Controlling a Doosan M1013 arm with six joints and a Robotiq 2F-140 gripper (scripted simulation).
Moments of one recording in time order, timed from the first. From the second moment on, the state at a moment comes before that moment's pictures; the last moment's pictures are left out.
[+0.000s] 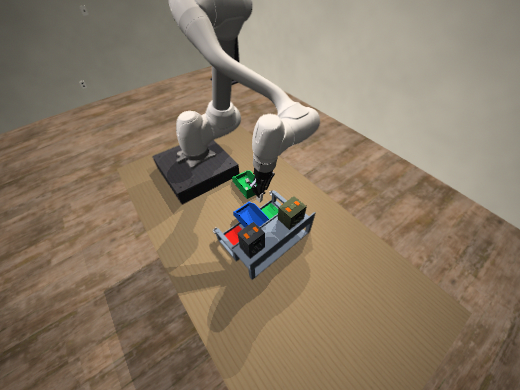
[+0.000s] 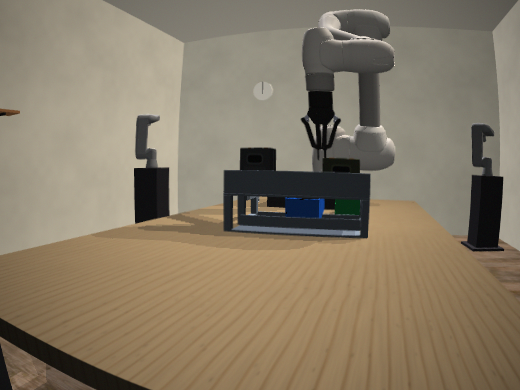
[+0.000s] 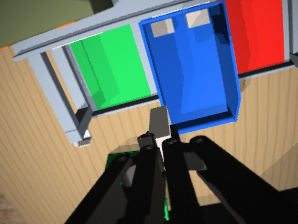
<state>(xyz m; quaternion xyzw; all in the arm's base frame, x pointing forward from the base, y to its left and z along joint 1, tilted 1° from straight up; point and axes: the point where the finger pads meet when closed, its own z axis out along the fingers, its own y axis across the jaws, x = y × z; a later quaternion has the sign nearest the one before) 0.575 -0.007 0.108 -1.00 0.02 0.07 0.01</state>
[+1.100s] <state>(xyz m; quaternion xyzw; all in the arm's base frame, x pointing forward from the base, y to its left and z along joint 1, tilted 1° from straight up) 0.526 -0.027 0.102 -0.96 -0.27 0.04 0.02</state>
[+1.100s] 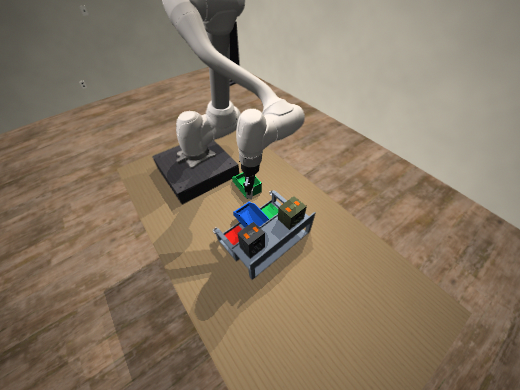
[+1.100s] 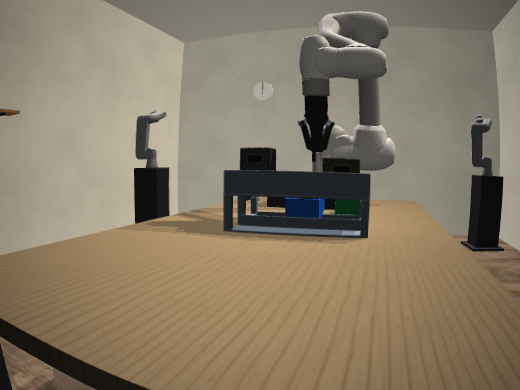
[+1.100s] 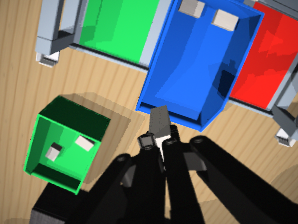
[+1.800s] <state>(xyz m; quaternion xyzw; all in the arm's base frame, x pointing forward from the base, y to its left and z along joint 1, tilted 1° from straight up) 0.458 -0.046 0.089 -0.77 -0.63 0.00 0.00</state>
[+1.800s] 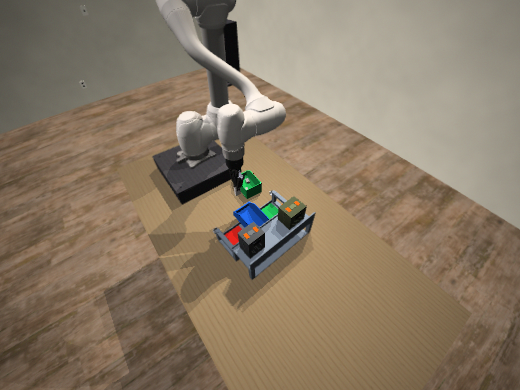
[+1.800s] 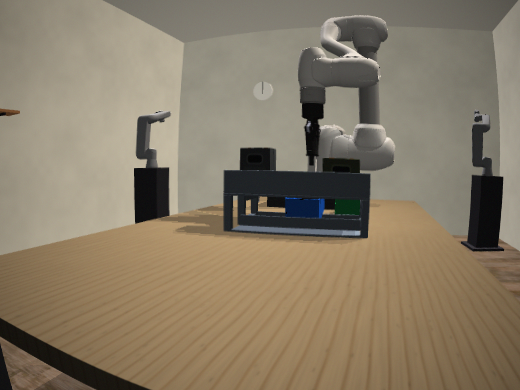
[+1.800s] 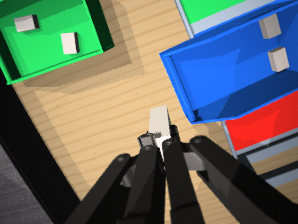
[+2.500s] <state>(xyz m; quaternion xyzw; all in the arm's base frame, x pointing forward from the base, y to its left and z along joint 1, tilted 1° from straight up) 0.446 -0.048 0.086 -0.72 -0.69 -0.01 0.00</state>
